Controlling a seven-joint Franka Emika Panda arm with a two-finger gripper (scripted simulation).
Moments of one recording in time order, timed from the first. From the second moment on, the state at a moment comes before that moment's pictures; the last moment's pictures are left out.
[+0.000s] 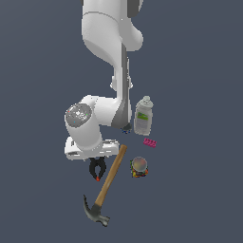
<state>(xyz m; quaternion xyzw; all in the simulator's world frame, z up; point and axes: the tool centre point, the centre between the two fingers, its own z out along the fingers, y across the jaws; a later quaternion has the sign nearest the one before) 0.088 -0.111 0.082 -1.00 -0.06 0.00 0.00</state>
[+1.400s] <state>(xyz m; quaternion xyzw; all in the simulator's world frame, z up) 0.088 -0.117 0.020 -1.00 -0.07 0.00 0.00</state>
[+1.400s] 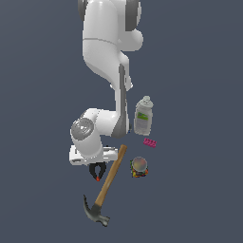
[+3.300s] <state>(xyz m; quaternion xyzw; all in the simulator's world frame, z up) 0.080 -0.127 0.256 -1.00 -0.07 0.00 0.00</state>
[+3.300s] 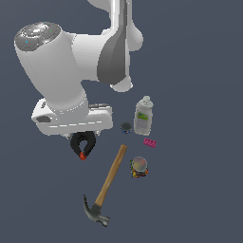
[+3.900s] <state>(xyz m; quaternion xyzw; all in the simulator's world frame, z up) 0.080 -0.133 0.380 -1.00 -0.07 0.00 0.00</state>
